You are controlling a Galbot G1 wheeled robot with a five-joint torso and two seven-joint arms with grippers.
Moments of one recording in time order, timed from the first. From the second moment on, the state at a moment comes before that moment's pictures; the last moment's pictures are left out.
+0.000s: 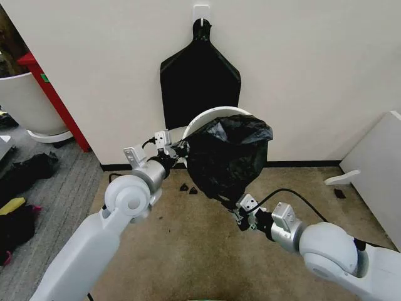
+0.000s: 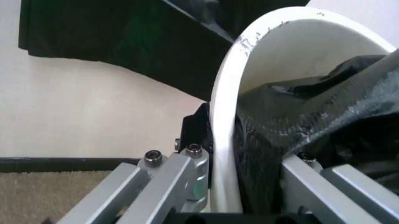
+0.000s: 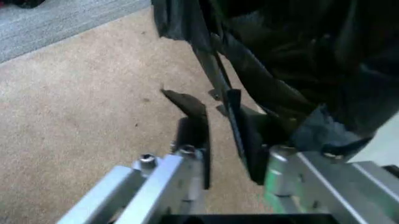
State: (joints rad) left arm 0.80 -1.05 -0.13 -2.07 -1.21 0.38 -0.42; right arm -0.97 0.45 -0.10 2.33 0.75 -0.45 0.13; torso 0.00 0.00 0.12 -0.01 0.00
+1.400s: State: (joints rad) left arm 0.78 -1.03 -0.16 -1.98 -1.28 0.34 -0.42; right arm -1.17 0.50 0.05 2.50 1.11 -0.24 0.28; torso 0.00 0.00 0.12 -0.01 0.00
